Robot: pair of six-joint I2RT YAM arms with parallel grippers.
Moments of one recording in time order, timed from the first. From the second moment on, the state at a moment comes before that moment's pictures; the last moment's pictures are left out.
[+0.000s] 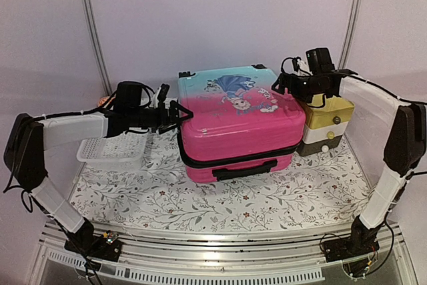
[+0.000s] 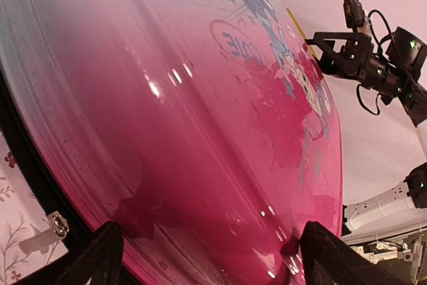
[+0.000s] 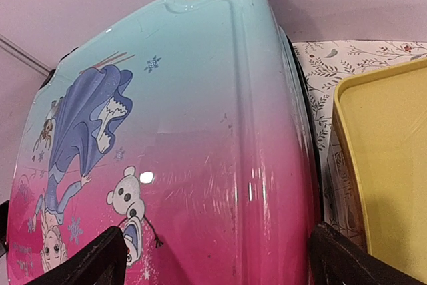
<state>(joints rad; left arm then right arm) -0.44 1.59 1.05 0.08 0.62 -0.62 0.32 1.74 1.57 -0.46 -0.19 0.40</state>
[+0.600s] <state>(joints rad) -0.57 1.51 0.99 0.08 0.48 -0.66 0.27 1.78 1.59 -0.46 -0.32 0.25</state>
